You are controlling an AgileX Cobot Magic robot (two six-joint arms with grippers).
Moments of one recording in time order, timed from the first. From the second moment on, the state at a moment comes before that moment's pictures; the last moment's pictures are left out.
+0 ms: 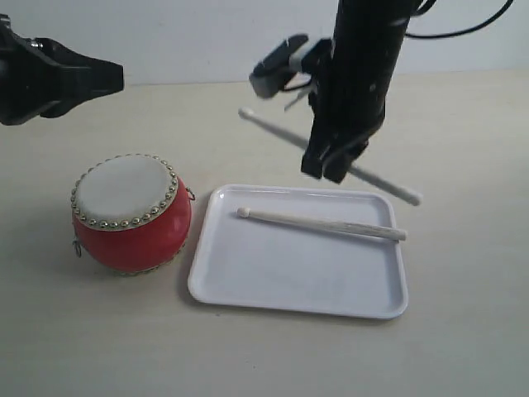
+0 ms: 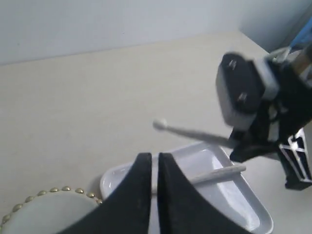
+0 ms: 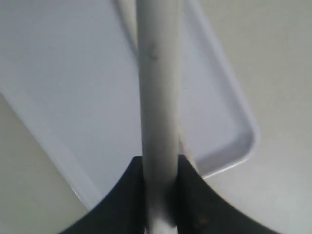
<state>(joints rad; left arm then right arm) -0.34 1.16 -0.75 -1.33 0.41 1.20 0.56 1.93 -1.53 0.01 1.22 -0.46</state>
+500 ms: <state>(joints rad) -0.34 1.02 -0.67 -1.27 0.34 1.17 0.71 2.11 -1.47 -0.03 1.23 -0.53</state>
